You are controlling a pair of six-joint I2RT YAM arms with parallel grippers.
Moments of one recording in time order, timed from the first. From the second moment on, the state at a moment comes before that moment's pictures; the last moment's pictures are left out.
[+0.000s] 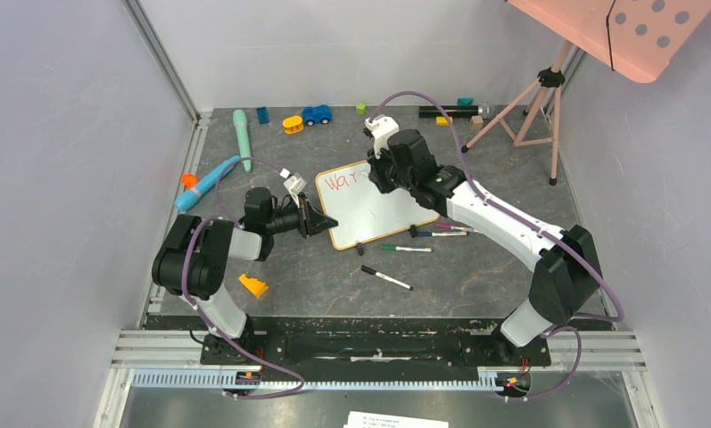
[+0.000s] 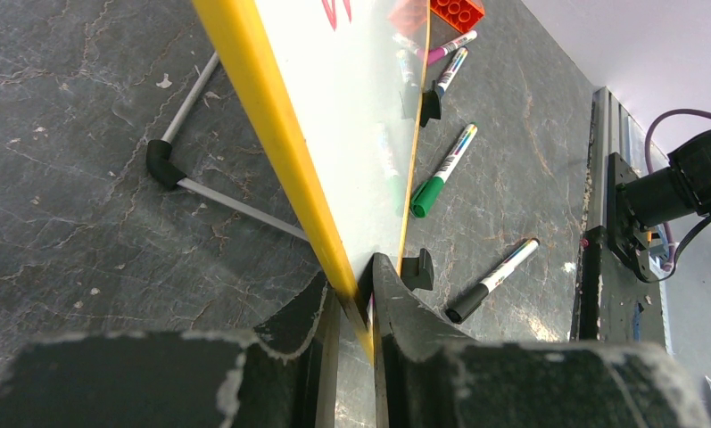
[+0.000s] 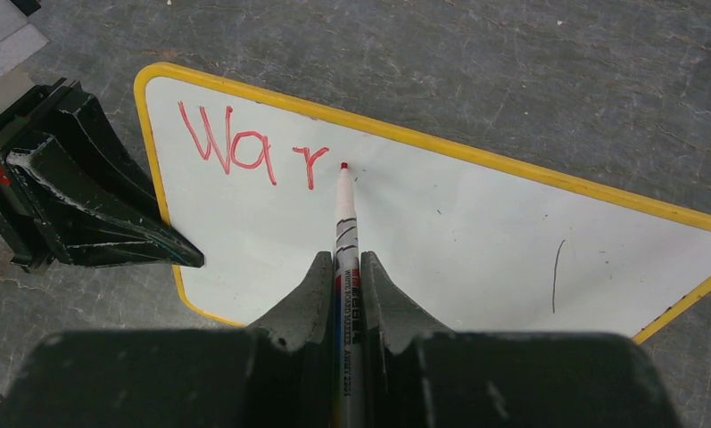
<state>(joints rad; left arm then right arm) -0.17 1.70 0.50 0.88 0.95 -0.27 0.69 1.59 1.33 -0.27 0.06 0.04</state>
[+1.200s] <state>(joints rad) -0.17 1.70 0.50 0.88 0.95 -0.27 0.69 1.60 1.35 -0.30 0.07 0.04</state>
